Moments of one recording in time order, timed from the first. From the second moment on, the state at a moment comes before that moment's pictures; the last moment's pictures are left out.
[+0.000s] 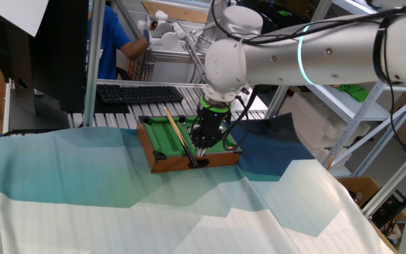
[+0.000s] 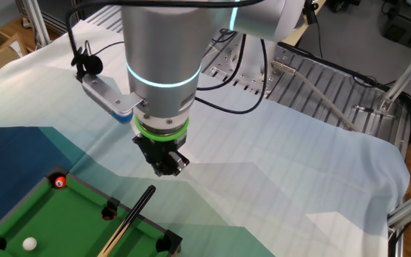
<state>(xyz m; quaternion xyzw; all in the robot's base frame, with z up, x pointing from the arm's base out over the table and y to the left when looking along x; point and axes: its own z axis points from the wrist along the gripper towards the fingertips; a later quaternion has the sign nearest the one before) 0.635 0.024 0.147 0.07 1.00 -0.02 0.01</state>
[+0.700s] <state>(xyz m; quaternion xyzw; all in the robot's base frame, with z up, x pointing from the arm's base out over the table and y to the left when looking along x) 0.658 0.015 0.129 0.00 1.00 -0.02 0.00</state>
